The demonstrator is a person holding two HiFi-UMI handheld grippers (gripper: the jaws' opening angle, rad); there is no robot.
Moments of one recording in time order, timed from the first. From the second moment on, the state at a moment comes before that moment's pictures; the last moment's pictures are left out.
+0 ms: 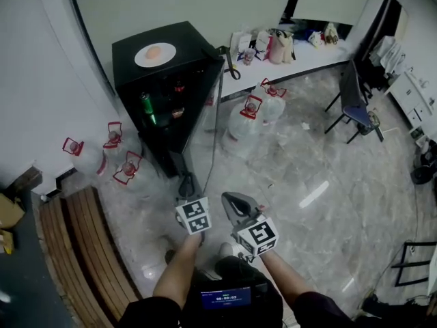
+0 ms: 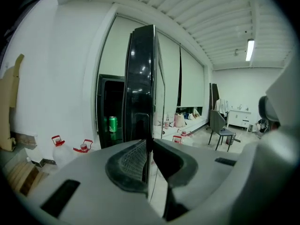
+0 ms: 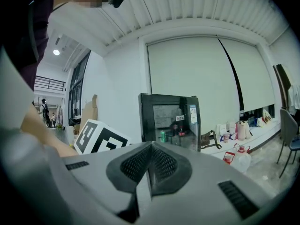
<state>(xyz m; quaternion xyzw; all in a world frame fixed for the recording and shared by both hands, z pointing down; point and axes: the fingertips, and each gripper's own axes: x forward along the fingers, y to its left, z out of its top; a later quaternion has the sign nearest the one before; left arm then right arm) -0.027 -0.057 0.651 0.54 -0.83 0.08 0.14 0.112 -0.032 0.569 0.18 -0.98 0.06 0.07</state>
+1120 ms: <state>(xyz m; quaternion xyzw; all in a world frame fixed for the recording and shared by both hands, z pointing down) 0.022 -0.066 0.503 0.71 -0.69 0.16 -0.02 0.166 -0.063 0.530 0.20 -0.98 -0.01 0.08</state>
